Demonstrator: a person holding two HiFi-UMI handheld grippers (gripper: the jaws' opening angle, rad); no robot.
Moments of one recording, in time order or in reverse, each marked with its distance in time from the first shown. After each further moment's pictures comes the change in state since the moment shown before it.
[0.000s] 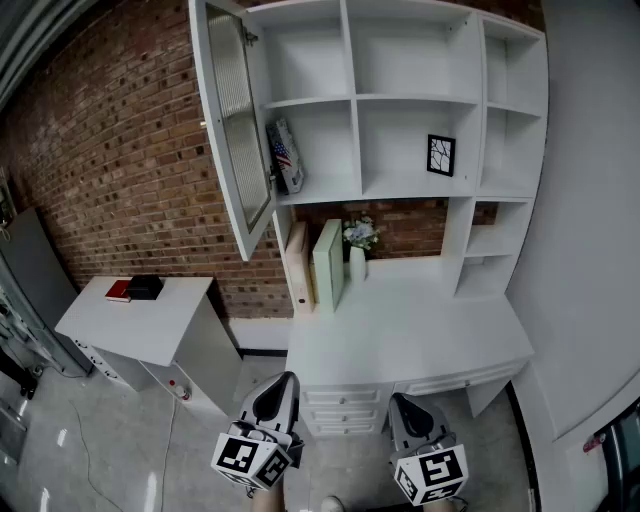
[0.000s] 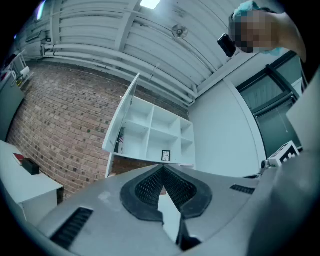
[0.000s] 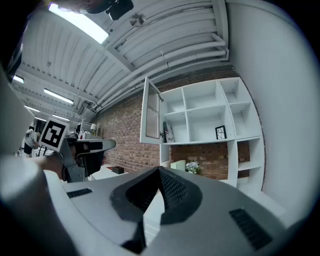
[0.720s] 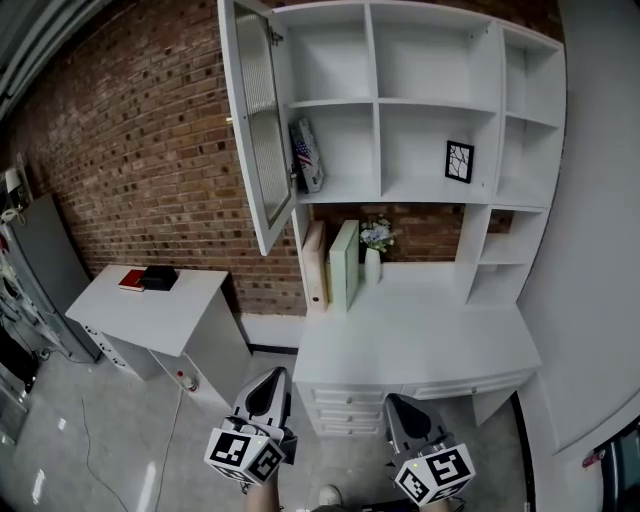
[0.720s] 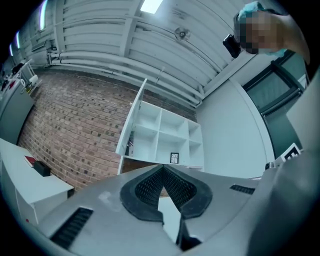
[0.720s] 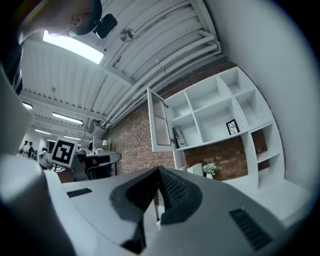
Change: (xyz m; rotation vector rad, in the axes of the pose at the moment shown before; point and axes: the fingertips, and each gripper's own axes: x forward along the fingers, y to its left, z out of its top) left arm -0.024 0.024 0.013 0.013 -0.011 0.088; right arm 0.001 0.029 0.013 0.140 -0.102 0.164
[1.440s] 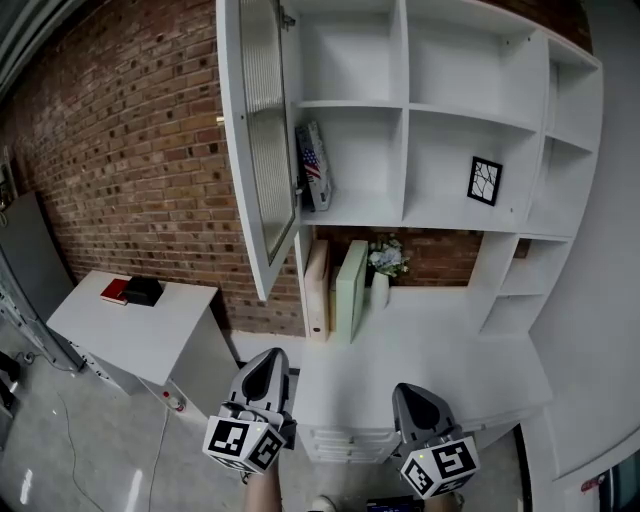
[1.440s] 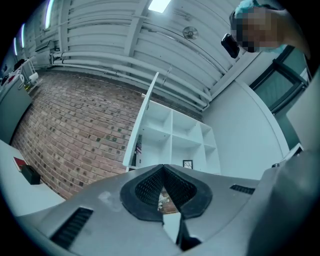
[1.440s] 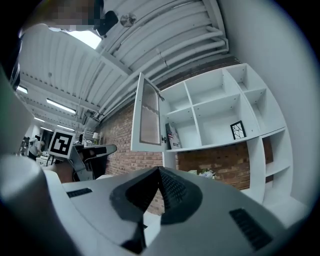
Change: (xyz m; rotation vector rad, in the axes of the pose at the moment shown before) left arm 0.144 0.110 0.011 0.007 -0.106 0.013; right arm 0.158 -0.073 0.012 -0.092 0.008 -0.066
